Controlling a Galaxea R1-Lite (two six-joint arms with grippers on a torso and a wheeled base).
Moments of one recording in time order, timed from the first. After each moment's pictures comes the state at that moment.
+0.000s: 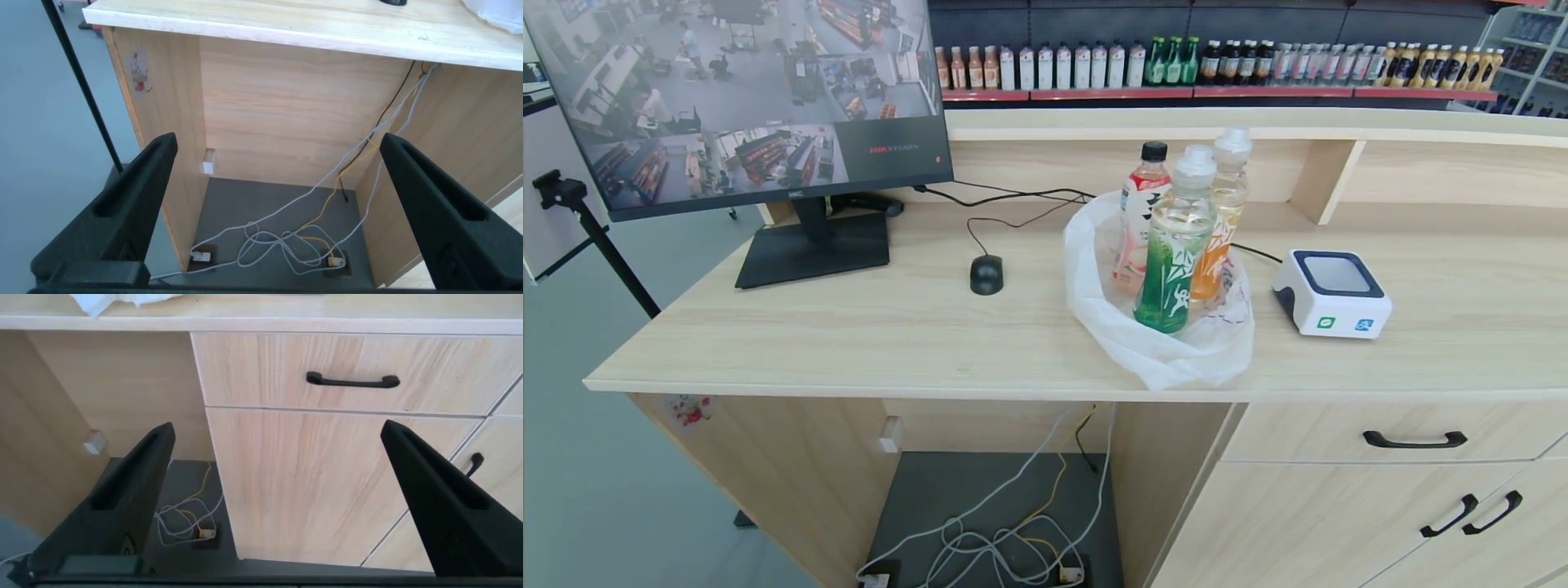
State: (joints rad) left arm 0.00 0.00 0.00 0.00 0.00 -0.01; right arm 0.00 0.00 0.00 0.00 0.02 -0.01
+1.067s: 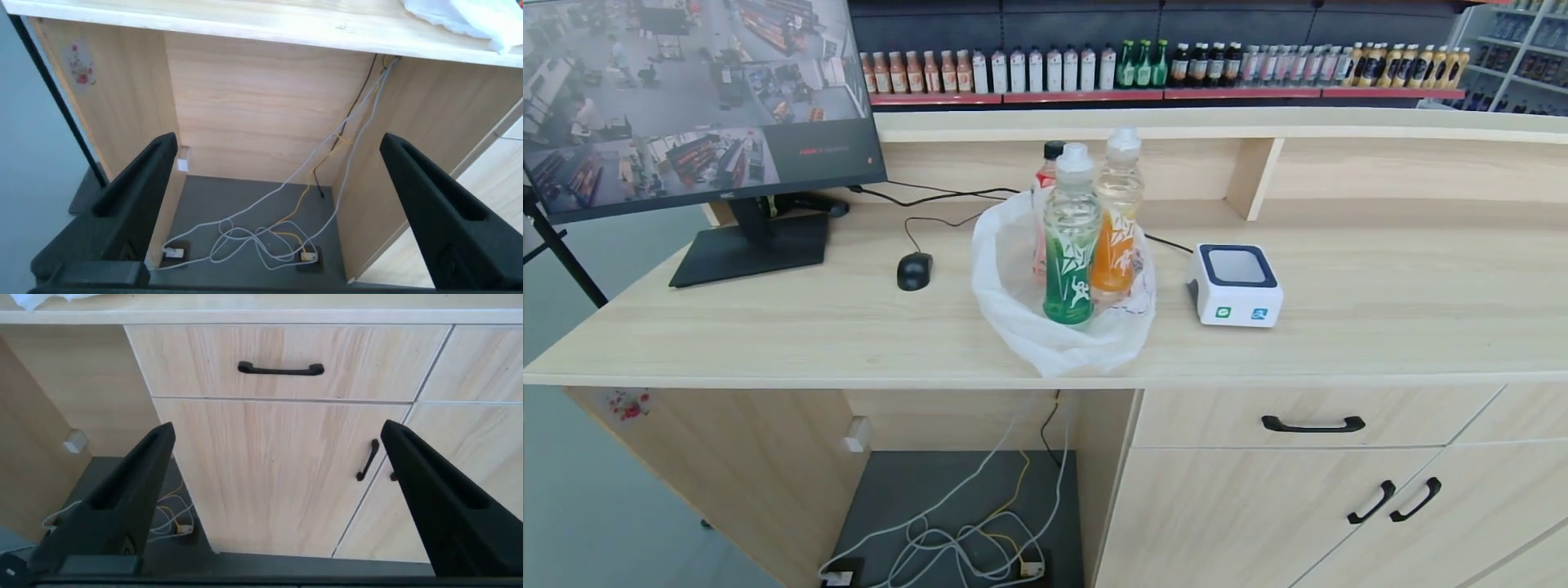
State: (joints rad) left arm 0.00 0.00 0.00 0.00 0.00 -0.02; right arm 0.00 0.00 0.00 0.00 0.02 -0.02
